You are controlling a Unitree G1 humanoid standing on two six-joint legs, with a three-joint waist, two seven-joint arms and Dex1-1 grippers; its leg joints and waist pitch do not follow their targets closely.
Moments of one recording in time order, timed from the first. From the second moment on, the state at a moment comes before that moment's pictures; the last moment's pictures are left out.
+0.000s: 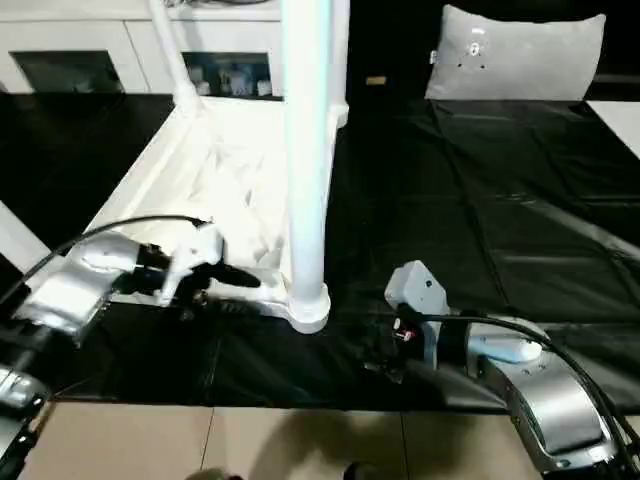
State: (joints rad) left arm -0.63 0.49 -0.33 0.54 -0.04 0.06 -1.28; right arm -0.08 -0.60 0.12 -0.23 0.33 0.38 0.92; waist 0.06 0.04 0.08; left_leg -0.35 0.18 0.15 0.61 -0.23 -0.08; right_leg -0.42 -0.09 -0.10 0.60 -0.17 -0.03
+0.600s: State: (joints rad) left arm -0.71 0.46 -0.38 0.69 0.03 -0.05 -1.31; right arm -0.07 -0.60 0.12 -0.23 0.34 0.41 0.93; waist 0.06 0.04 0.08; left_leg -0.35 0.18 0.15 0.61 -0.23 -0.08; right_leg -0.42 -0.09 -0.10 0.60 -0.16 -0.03
